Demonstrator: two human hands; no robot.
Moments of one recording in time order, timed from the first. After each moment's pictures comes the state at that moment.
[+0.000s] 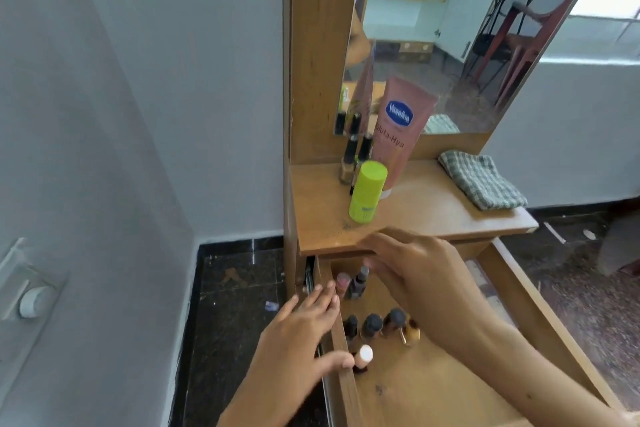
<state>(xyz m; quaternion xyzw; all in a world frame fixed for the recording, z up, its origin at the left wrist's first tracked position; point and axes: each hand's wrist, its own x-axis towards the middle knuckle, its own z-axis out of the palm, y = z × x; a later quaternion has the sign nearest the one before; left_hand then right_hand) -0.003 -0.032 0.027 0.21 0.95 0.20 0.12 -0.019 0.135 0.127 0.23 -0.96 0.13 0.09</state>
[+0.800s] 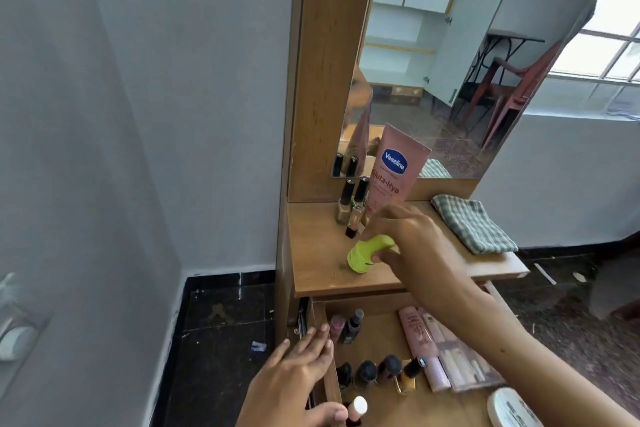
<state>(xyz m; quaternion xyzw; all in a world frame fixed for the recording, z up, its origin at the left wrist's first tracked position) -0.017 -0.034 0.021 0.26 0.94 0.10 0.19 -0.084 0.142 0.148 0.17 -0.97 0.13 0.09</state>
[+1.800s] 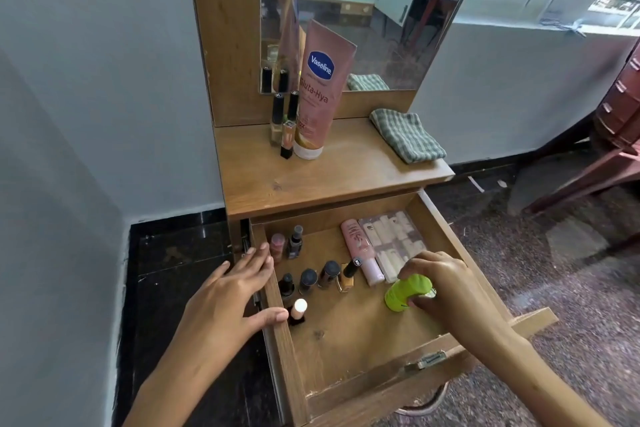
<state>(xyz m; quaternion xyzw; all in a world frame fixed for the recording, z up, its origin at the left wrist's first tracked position) 0.002 -0.034 0.019 0.21 0.94 0.26 0.05 0.037 0.263 0.052 -0.01 -0.99 0.11 -0.05</state>
